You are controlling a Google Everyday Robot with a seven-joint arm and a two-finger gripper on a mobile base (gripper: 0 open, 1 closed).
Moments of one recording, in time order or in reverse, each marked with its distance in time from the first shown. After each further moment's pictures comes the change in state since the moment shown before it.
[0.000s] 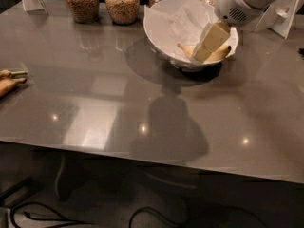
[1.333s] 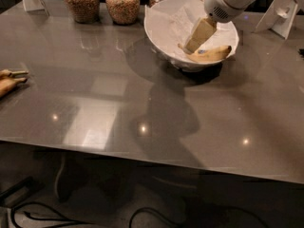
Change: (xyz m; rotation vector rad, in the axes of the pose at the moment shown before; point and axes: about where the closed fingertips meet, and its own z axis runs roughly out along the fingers) arm -0.003 -0.056 0.045 0.140 0.029 0.035
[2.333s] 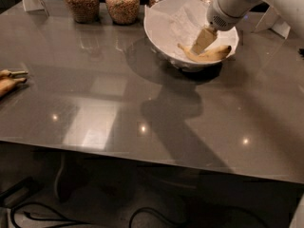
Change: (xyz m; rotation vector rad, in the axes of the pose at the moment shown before) arm 0.040 -0.012 0.044 -0.025 0.129 0.104
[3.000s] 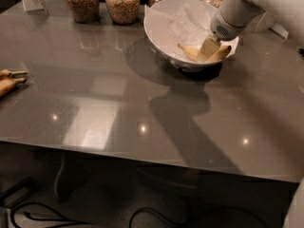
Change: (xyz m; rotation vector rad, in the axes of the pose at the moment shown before) arm 0.033 0.012 0.018 -0.060 0.075 0.072
